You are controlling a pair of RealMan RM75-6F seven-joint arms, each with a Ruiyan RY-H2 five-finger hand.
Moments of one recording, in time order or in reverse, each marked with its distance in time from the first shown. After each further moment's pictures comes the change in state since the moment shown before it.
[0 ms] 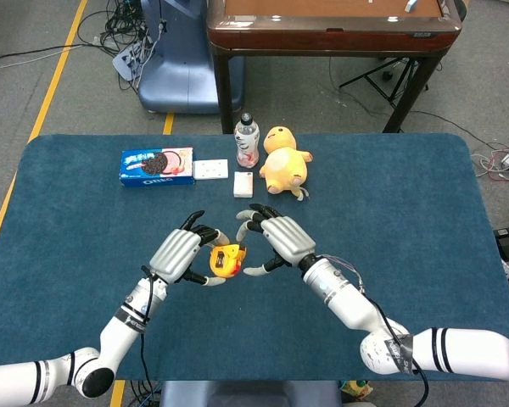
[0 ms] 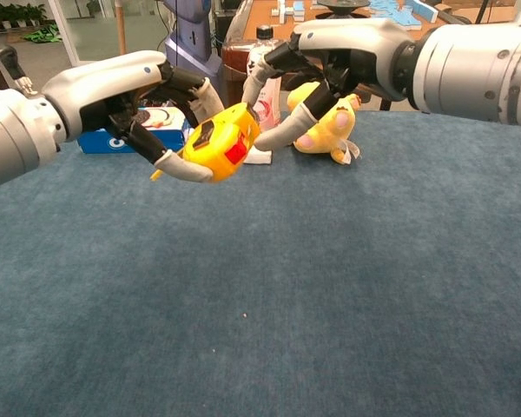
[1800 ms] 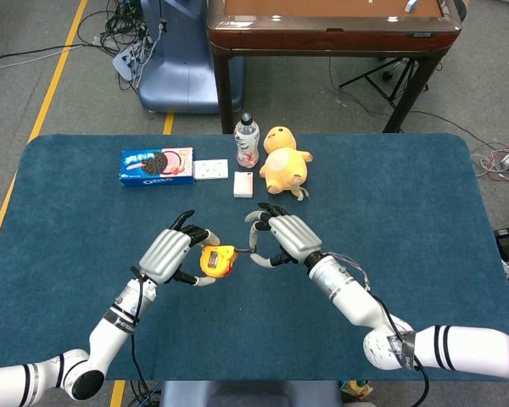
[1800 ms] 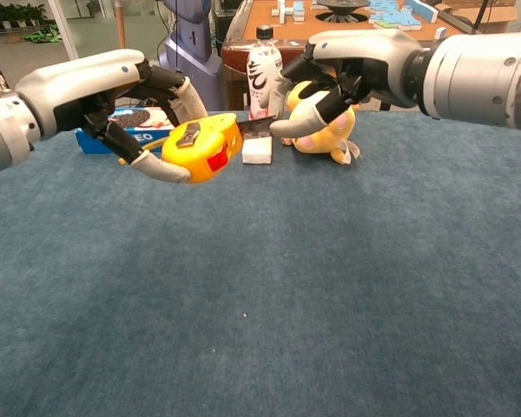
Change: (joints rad) left arm 0.025 0.046 0.024 -0.008 0.033 0.018 -0.014; right arm 0.004 0.011 -0.023 0.036 0.012 -0.010 0.049
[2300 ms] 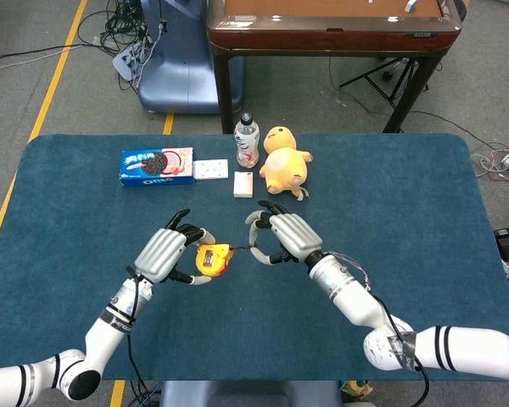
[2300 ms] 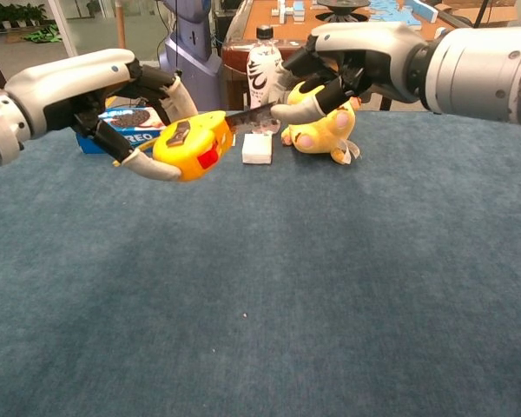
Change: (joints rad) left arm 0.010 0.017 0.007 0.010 0.008 0.002 -0.011; right arm -0.012 0.010 0.009 -0.010 -0.012 0.013 0.020
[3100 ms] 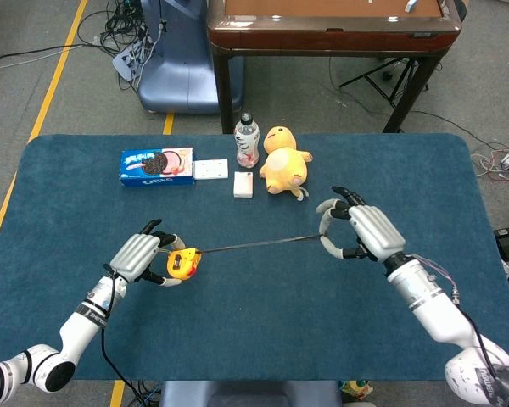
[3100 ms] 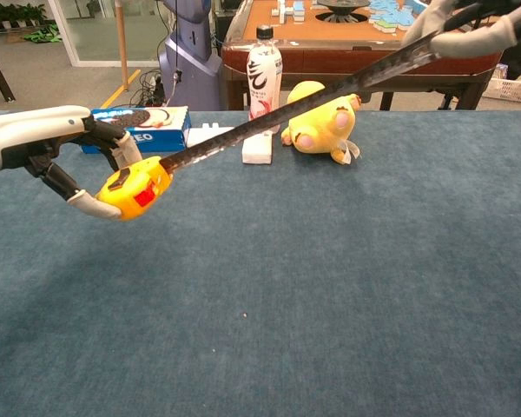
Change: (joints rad) left arm 0.028 0.078 0.073 0.152 0.005 -0.133 -0.186; right arm -0.261 0.412 -0.042 -0.182 -0.242 0.089 0.244
